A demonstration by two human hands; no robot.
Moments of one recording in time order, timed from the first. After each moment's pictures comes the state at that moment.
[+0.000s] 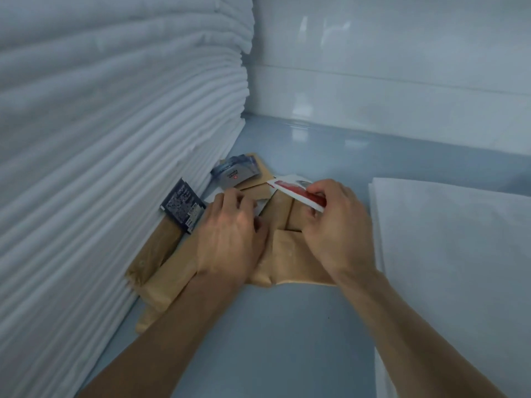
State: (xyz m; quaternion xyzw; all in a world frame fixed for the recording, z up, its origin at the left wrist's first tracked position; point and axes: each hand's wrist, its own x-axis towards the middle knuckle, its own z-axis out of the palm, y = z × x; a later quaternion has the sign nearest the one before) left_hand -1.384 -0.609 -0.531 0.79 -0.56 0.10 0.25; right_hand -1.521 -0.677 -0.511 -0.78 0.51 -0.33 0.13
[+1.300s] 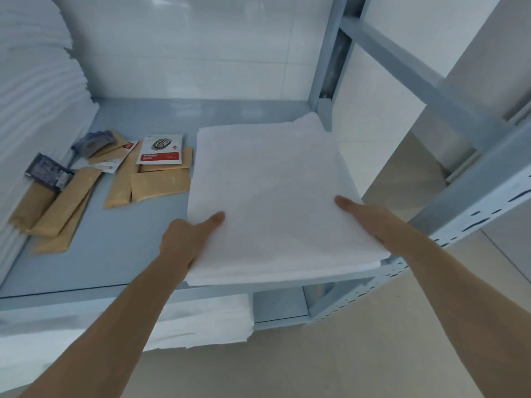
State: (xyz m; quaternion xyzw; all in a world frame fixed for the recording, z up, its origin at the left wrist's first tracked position) left_hand -1.589 -0.485 -0.472 0.78 -0.30 -0.45 0.32; right_hand -1.913 -0.540 -0.452 -0.42 0.77 -0.18 0.44
